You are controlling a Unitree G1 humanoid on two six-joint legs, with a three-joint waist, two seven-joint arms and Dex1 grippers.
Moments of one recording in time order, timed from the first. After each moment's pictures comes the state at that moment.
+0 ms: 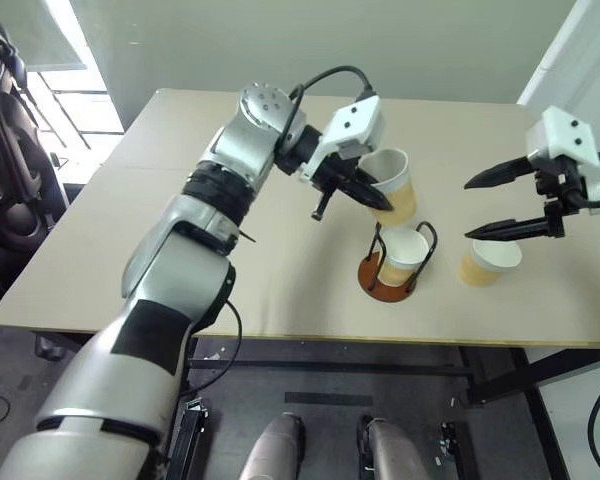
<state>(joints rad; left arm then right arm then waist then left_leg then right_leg) -1.50 0.31 -0.45 0.97 -0.25 -0.03 -1.58 -0.95 -1.14 0.13 0.07 0.29 0.52 1.53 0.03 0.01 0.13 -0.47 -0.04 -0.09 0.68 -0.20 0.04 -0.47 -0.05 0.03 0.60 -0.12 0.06</state>
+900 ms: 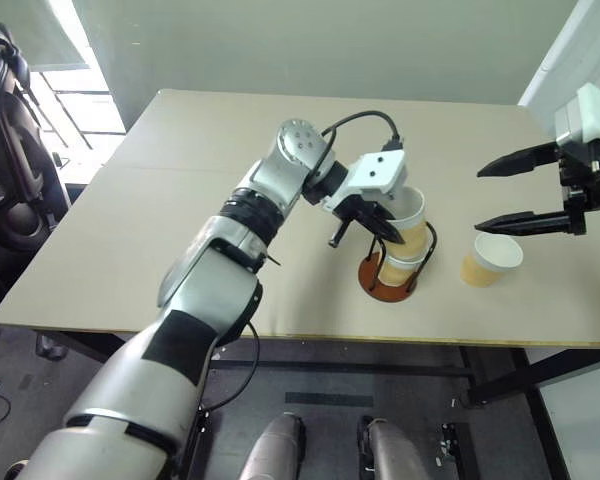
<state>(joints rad) -1.45 0.18 -0.43 1.06 -0.08 -0.20 -1.58 -0.89 -1.20 0.02 -0.08 0.38 0.66 1.48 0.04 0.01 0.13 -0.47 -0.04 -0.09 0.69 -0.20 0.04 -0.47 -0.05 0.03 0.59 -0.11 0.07</state>
